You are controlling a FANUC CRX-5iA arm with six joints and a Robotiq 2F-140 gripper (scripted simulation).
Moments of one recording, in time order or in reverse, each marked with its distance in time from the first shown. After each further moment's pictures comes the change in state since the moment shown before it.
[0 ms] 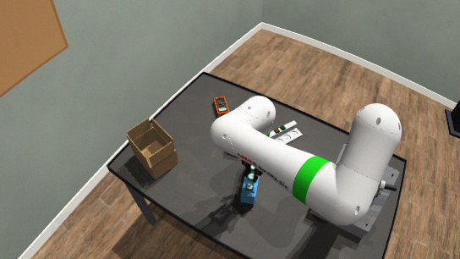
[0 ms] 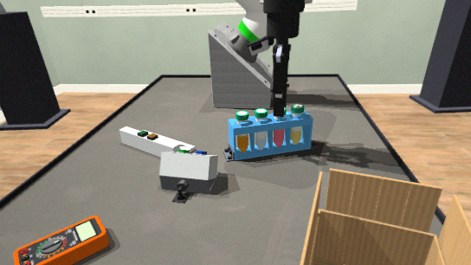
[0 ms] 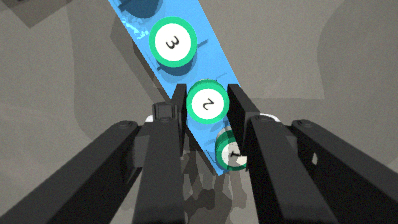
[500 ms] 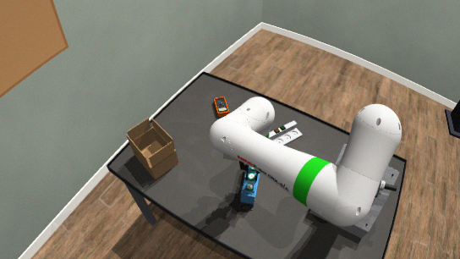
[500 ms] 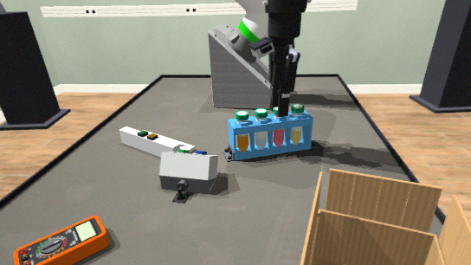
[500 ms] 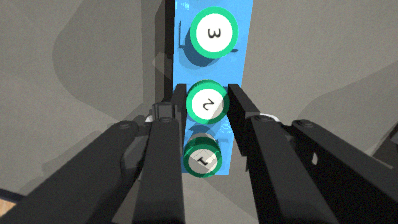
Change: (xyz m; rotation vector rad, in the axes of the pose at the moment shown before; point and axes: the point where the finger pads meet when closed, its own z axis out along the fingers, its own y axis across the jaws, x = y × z) arm 0.000 0.000 0.000 -0.003 0.016 -0.574
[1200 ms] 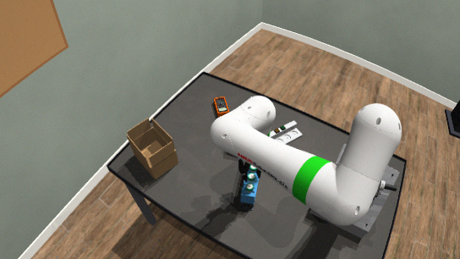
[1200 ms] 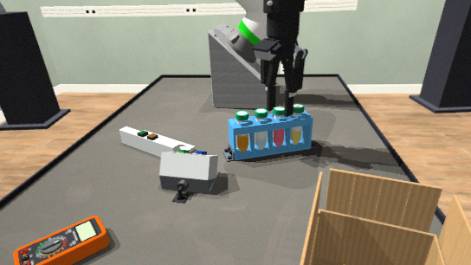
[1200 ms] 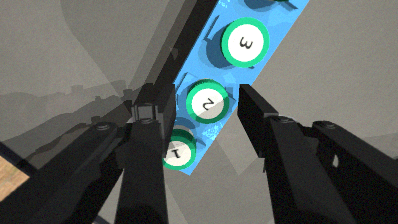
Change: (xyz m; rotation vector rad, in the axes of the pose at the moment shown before) arm 0.000 0.000 -0.001 0.010 -0.012 -0.456
